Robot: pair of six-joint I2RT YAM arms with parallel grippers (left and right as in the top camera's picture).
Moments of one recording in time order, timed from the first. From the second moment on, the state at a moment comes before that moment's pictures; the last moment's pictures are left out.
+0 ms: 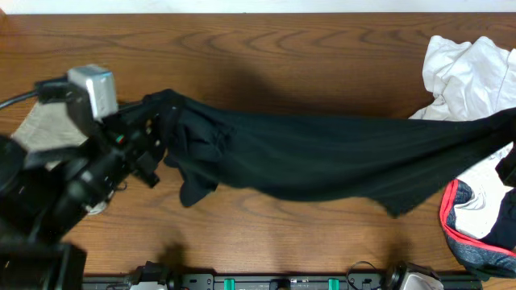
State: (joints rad) left arm 0.00 0.92 1.59 -0.82 0.70 -0.32; right arm -0.32 1.19 2.22 -1.59 -0.21 0.07
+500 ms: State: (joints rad) left arm 0.01 0.98 1.86 -0.87 0.86 -0.33; right arm -0.32 1.17 2.22 -1.60 -0.14 0.15
